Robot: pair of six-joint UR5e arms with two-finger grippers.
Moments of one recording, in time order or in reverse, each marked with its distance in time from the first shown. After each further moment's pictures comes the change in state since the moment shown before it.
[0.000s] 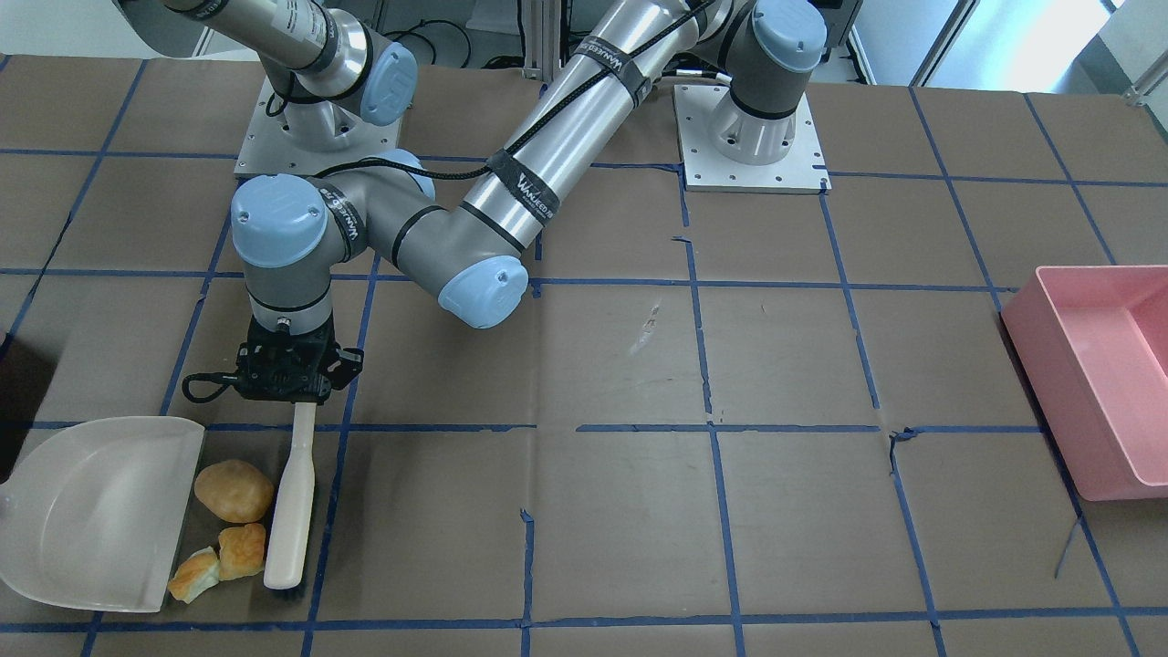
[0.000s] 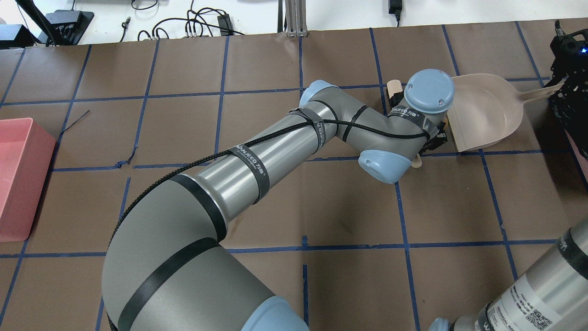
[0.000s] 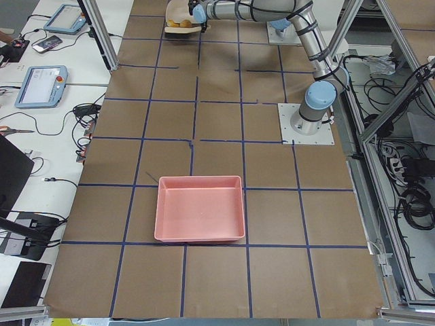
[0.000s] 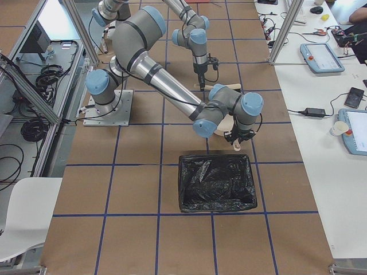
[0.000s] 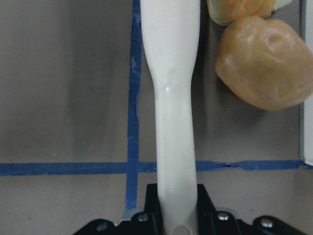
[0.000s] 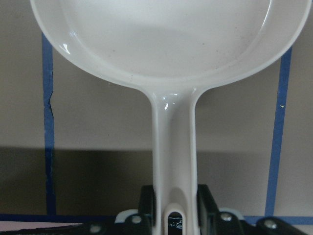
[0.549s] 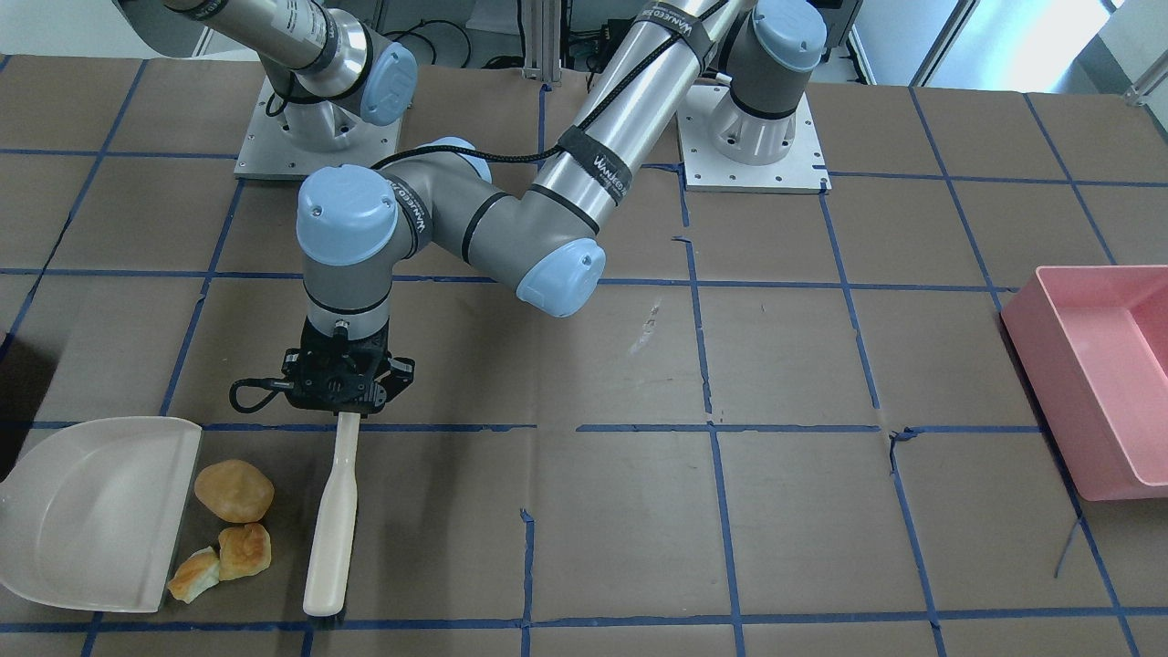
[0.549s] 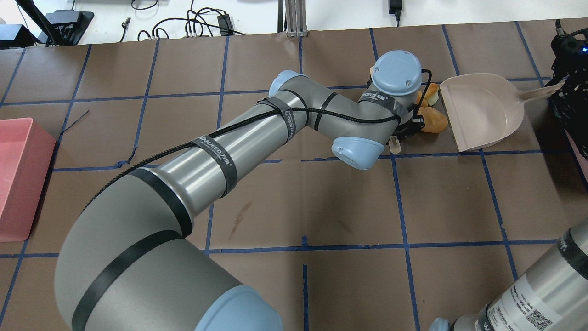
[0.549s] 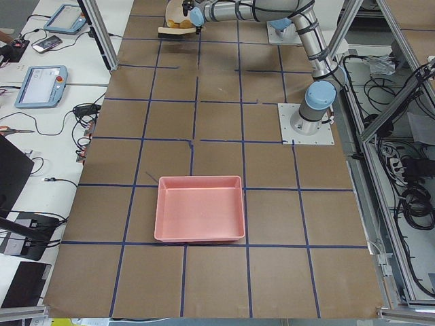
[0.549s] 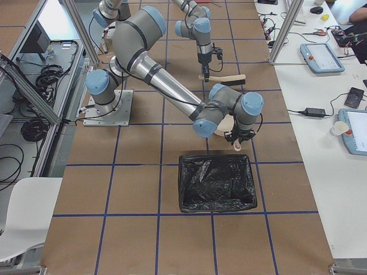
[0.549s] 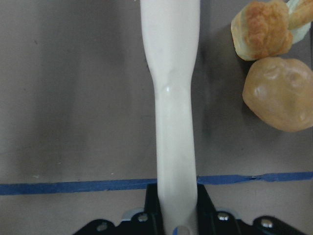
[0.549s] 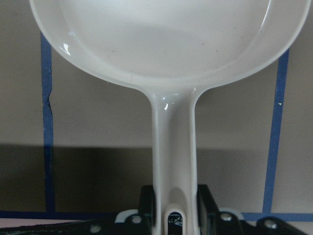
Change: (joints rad) left arm 0.063 0.051 -0.063 0.035 -0.011 0.065; right arm 0.000 0.000 -0.002 -0.002 -0.001 0.000
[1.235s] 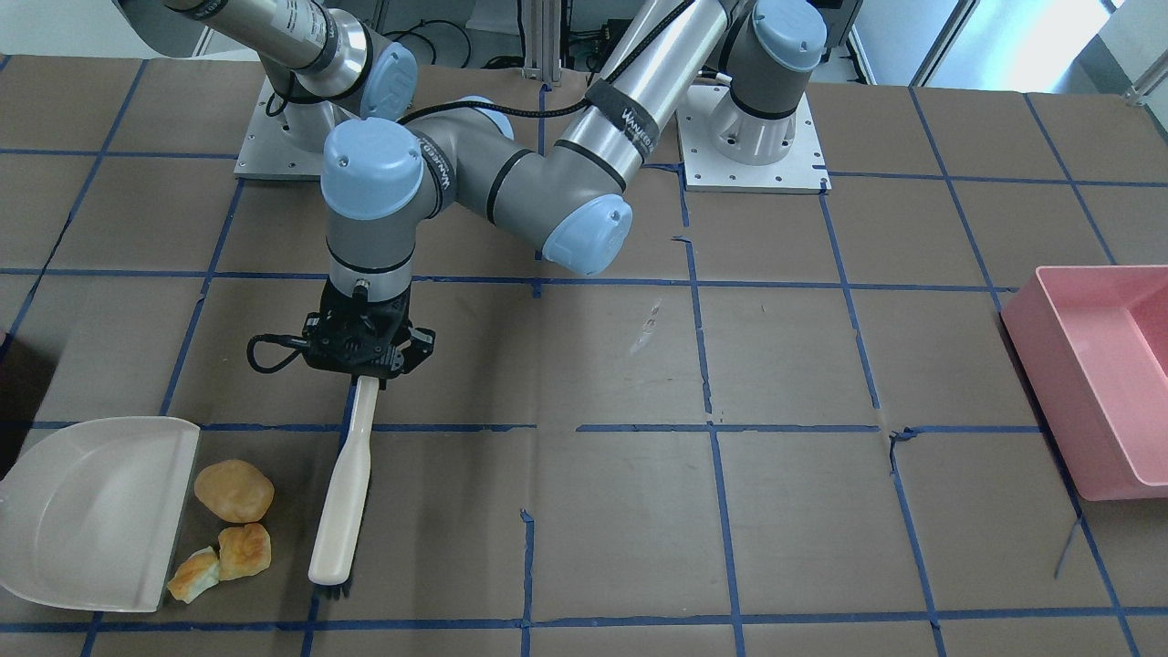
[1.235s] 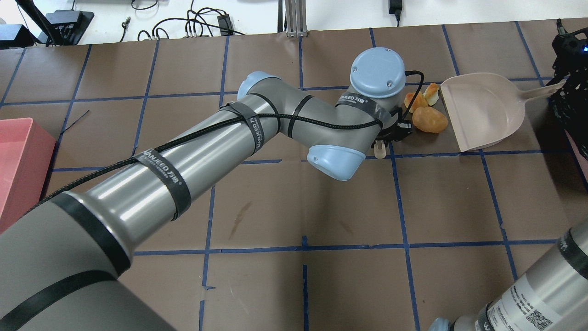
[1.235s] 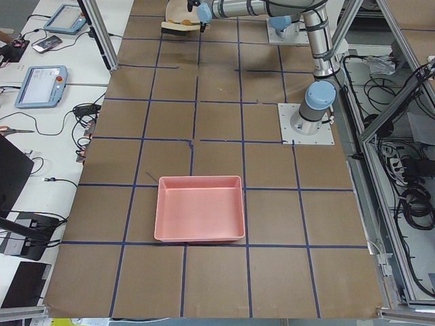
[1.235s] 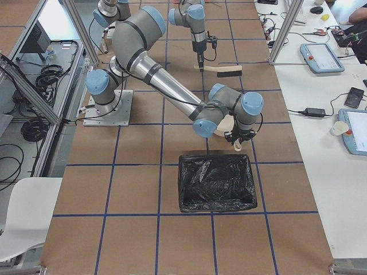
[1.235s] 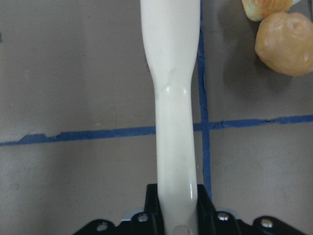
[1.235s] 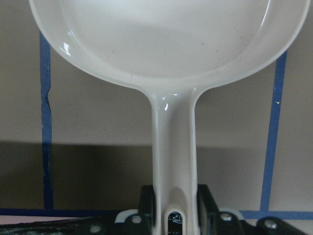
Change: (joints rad) left arm 0.038 0.154 -0.149 -0.001 0.002 0.131; right arm -0.002 0.000 -0.003 -0.001 -0.001 -0.002
